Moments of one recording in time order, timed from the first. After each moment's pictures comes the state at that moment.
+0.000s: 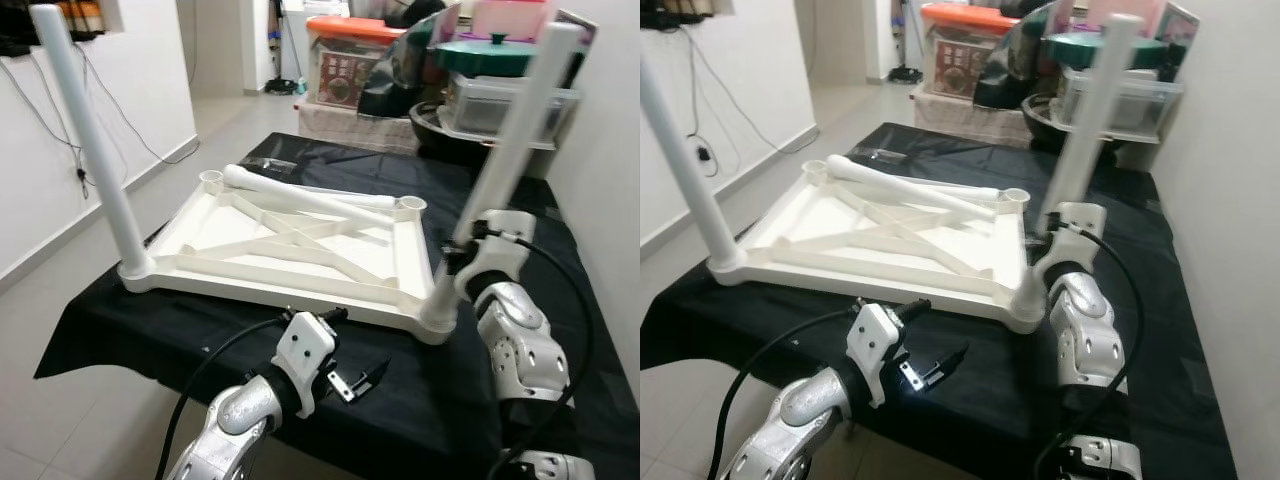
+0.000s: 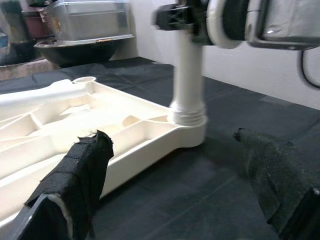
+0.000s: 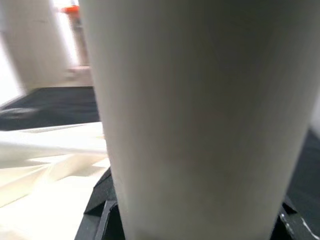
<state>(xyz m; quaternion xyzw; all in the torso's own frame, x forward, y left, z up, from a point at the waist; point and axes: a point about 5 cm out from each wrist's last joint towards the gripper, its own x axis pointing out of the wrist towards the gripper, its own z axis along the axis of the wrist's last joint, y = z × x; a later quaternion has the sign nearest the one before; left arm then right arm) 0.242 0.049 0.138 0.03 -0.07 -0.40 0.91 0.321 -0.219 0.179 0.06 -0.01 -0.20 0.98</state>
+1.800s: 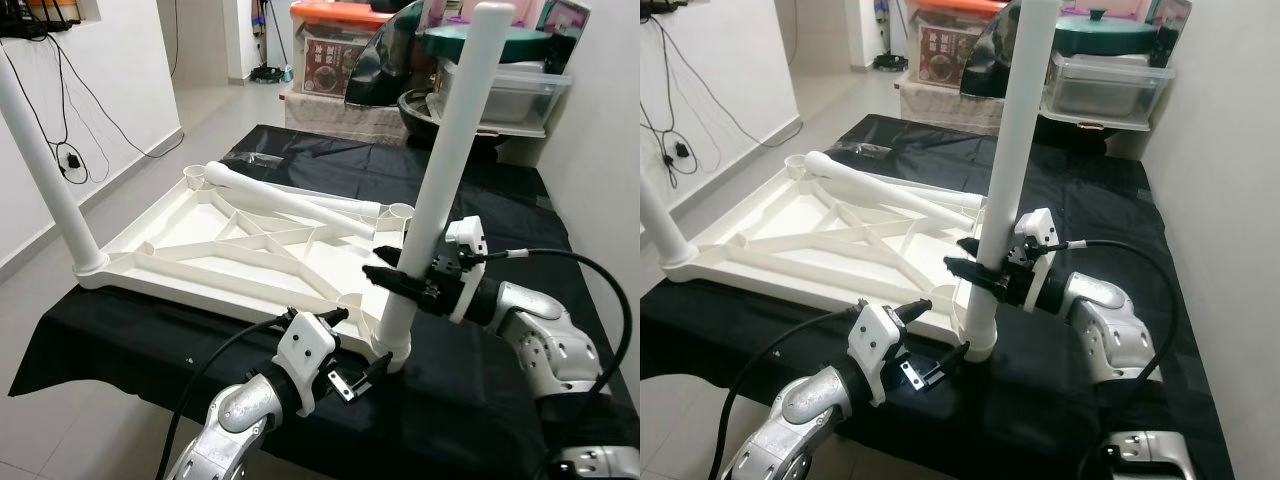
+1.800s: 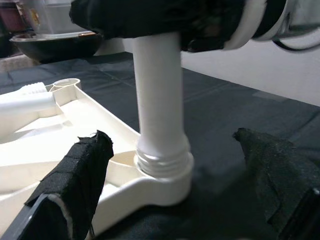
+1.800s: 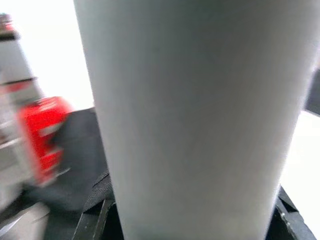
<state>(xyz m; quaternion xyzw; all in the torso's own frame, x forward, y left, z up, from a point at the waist) 0.244 0.048 0.137 0.03 -0.07 -0.41 0.91 0.322 -0.183 0.188 0.03 -0.01 0.39 0.92</state>
